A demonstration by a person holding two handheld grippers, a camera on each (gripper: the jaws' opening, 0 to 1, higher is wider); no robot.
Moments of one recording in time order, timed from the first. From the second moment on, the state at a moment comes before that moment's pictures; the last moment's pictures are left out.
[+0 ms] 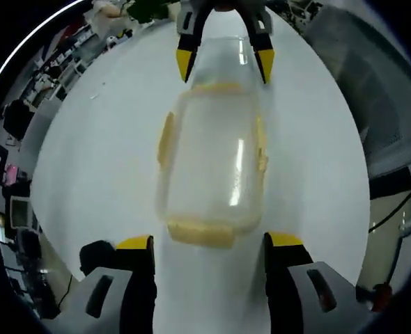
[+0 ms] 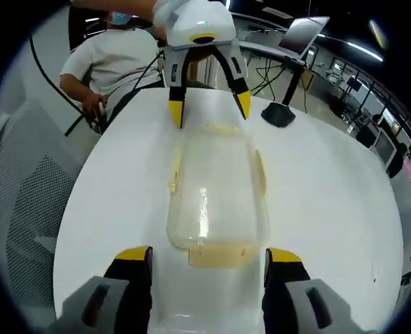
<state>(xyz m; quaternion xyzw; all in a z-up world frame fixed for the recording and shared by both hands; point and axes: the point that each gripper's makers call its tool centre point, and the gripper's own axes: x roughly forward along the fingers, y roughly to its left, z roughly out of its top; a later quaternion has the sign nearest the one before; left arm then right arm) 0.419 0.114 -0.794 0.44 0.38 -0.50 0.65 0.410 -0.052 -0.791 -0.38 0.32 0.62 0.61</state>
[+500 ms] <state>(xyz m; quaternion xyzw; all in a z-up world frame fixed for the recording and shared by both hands) 0.438 0.113 -0.794 0.45 0.36 -0.51 0.64 0.419 -0.051 -0.805 -0.40 0.33 0.61 0.60</state>
